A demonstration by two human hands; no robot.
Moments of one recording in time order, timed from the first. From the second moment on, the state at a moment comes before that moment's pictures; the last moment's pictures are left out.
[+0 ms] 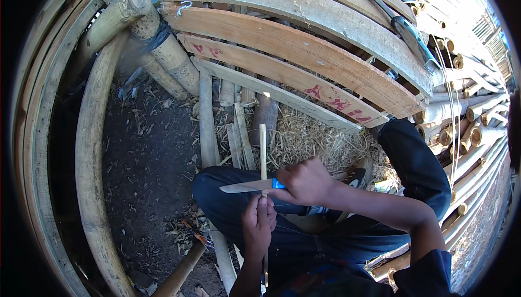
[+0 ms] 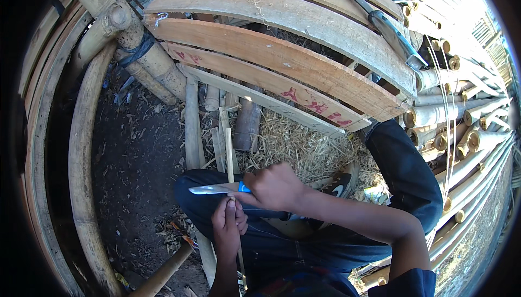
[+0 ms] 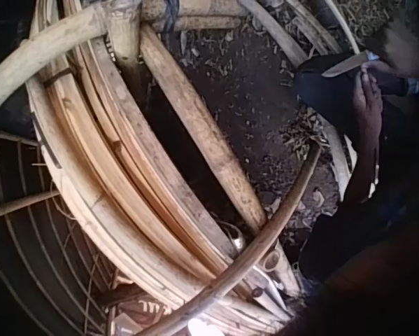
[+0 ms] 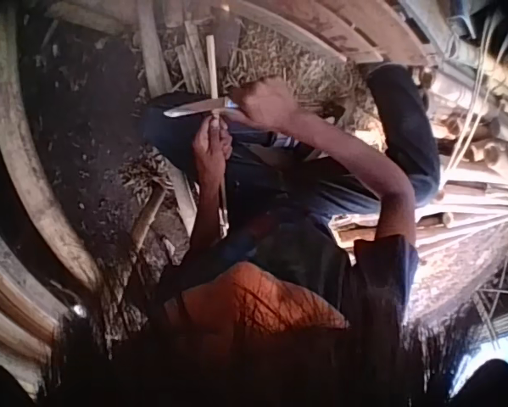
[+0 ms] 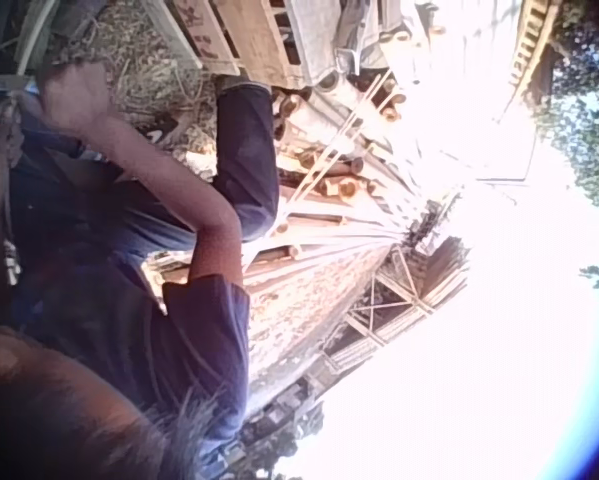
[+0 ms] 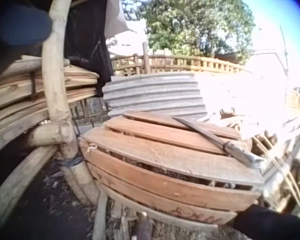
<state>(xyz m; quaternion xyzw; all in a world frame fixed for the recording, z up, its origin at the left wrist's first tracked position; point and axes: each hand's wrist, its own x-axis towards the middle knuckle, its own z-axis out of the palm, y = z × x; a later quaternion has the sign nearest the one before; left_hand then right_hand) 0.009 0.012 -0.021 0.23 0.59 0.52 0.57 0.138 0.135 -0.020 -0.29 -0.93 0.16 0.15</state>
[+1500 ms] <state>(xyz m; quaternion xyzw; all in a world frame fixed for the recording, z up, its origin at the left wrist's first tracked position) 0.014 0.005 -0.023 0.26 0.61 0.51 0.55 0.144 0.160 -0.020 -0.37 -0.90 0.17 0.16</state>
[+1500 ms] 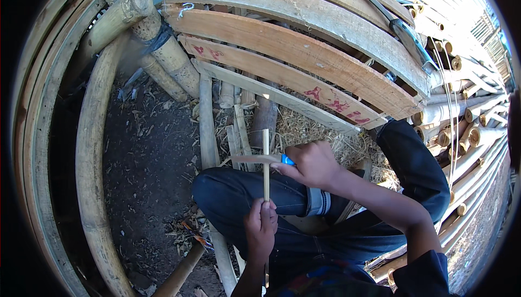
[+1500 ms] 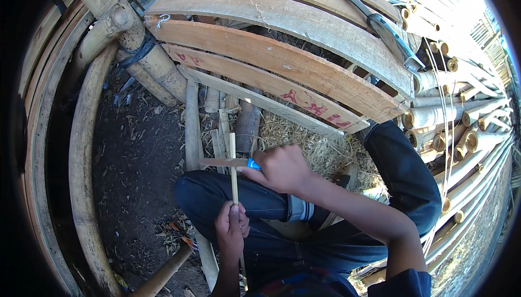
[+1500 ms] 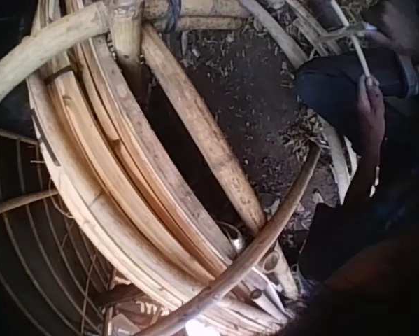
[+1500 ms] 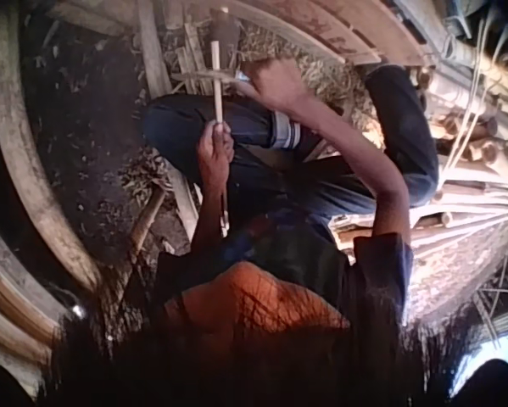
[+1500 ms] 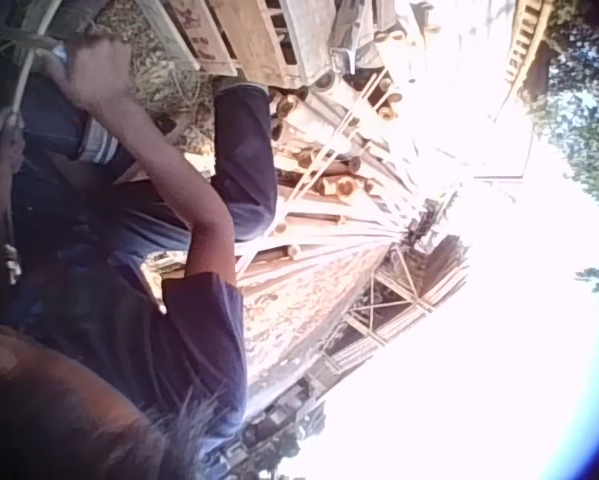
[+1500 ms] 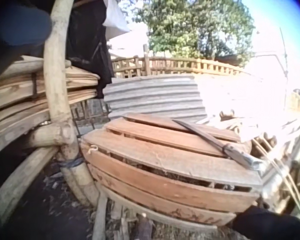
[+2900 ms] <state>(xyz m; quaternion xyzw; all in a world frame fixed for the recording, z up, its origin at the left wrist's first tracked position) -0.004 0.008 -0.029 0.07 0.34 0.54 0.77 0.144 0.168 -0.001 -0.34 -0.91 0.17 0.15</state>
